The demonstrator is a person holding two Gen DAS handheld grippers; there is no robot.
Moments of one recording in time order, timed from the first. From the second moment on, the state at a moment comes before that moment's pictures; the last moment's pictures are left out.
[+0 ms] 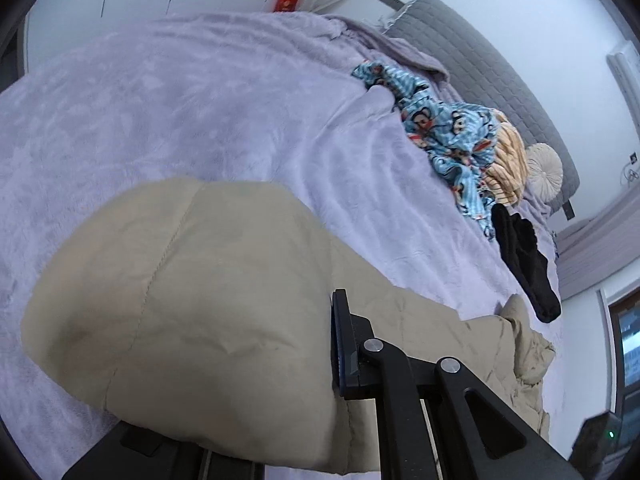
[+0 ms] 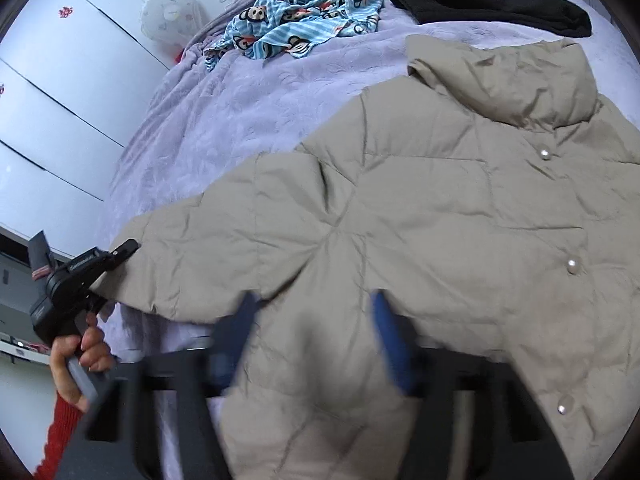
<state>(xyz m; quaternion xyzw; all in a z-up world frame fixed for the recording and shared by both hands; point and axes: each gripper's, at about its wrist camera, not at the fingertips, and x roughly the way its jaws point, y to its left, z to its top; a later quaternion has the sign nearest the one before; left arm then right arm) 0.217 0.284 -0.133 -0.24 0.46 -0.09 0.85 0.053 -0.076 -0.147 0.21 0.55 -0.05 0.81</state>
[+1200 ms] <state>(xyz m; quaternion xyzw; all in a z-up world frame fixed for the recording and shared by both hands) 0.038 -0.188 -0.142 0.24 0.43 -0.33 0.81 -0.096 -0.280 -0.129 0.27 0.54 -0.17 0.78</state>
